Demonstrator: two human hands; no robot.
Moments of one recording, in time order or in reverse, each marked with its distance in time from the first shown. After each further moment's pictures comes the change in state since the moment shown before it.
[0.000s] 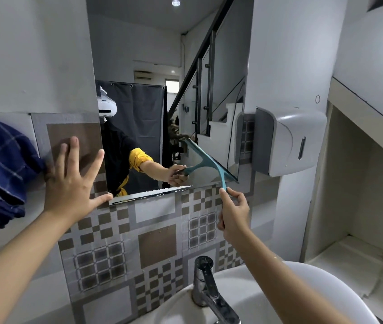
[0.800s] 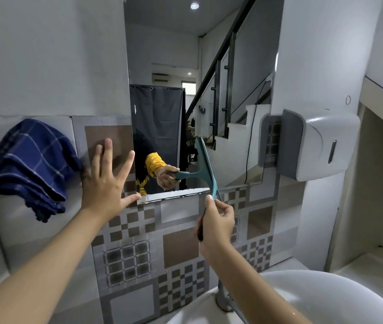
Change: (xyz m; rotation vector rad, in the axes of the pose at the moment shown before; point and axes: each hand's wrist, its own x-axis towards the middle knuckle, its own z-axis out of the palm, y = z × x) left_hand 0.000 -0.002 0.005 0.003 -0.005 -0.025; right_hand -0.079 0.013 0.081 0.181 -0.040 0.174
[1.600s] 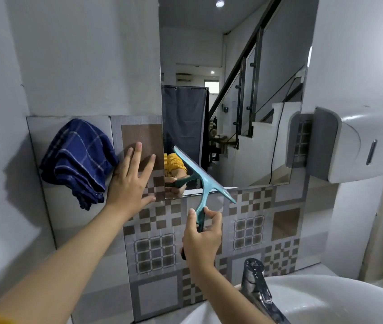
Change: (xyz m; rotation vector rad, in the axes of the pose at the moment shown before) left_hand -0.016 -0.014 -0.009 0.089 -0.088 0.024; right_hand -0.041 0.074 0.031 -0.250 -0.112 -0.381
